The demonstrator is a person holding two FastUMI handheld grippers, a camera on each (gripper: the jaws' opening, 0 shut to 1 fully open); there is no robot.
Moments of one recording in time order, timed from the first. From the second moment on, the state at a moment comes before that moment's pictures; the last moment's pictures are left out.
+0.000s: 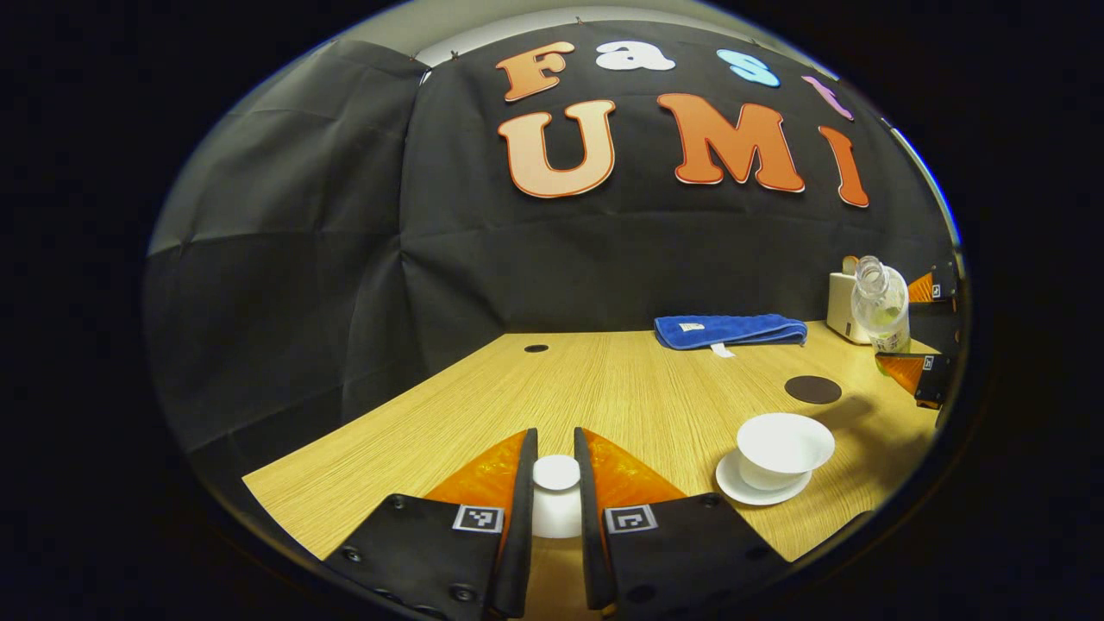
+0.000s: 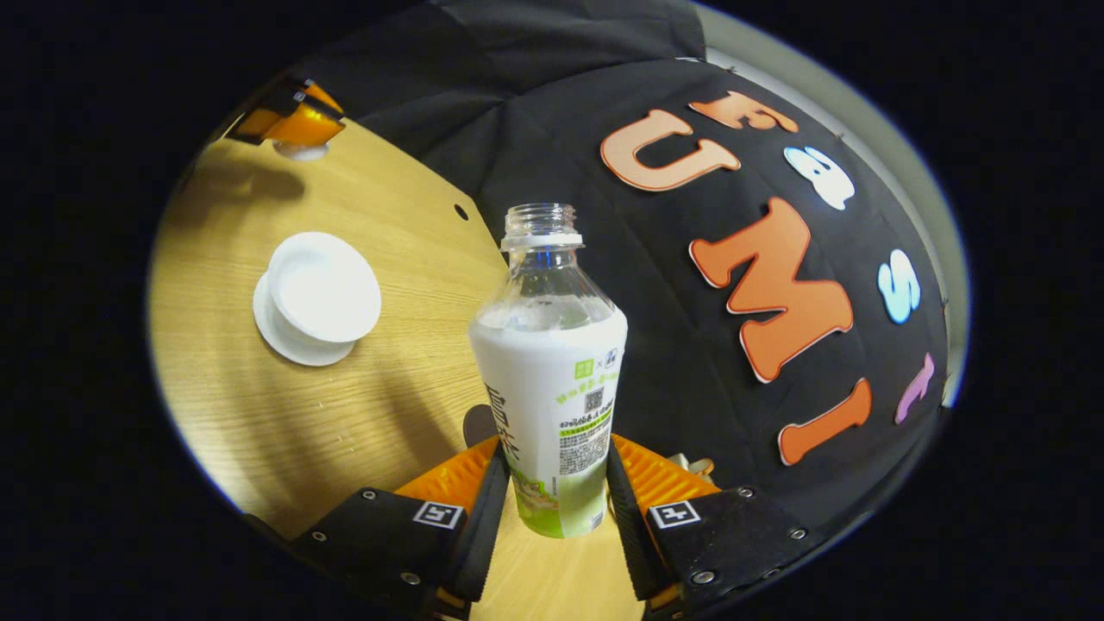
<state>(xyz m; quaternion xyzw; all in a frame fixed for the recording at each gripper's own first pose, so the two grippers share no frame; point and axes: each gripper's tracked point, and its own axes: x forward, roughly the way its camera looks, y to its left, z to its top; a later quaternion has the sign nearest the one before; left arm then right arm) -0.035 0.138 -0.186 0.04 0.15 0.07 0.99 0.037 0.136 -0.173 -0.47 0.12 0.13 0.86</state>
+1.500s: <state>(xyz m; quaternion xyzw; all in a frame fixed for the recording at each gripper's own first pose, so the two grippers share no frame) -0.050 0.170 -0.165 0.06 0.13 0.09 0.99 0.051 0.164 -0.171 -0.72 -0.01 0.14 0.68</state>
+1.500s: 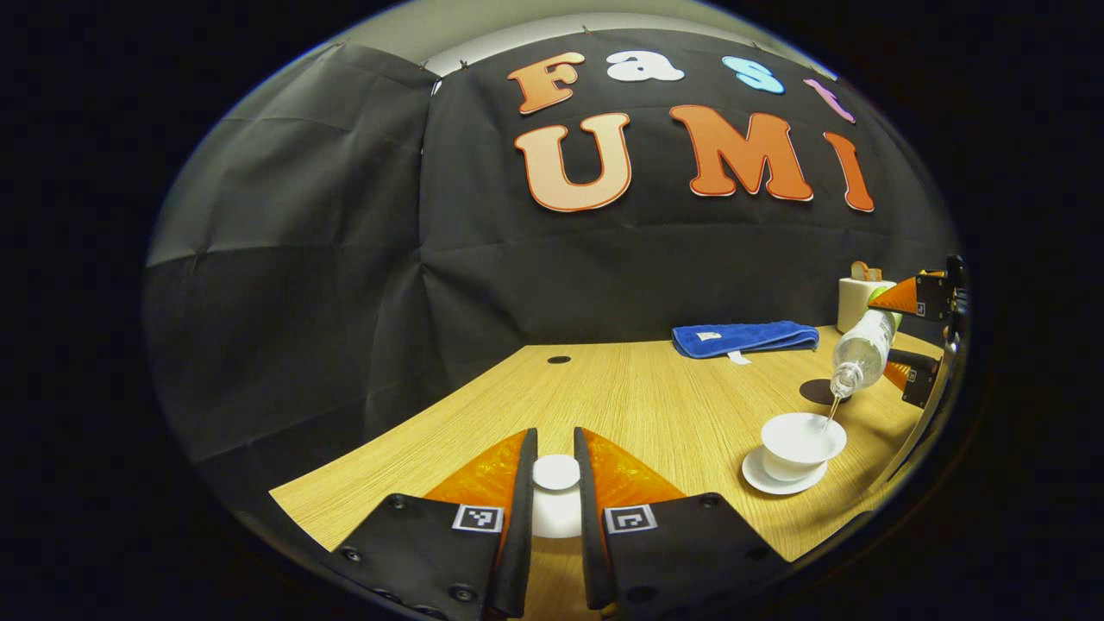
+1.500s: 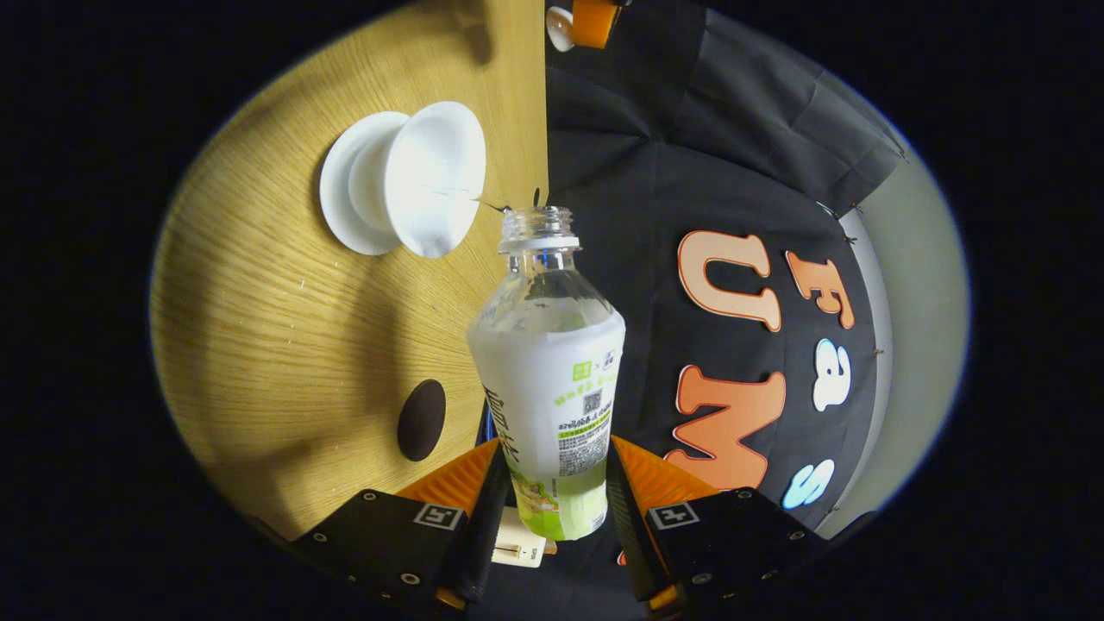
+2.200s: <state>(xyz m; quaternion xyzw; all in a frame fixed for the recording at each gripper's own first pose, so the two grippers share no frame) -0.050 0.164 -0.155 0.06 0.12 0.08 0.99 0.070 0.163 -0.133 -0.76 -0.06 0.11 0.64</state>
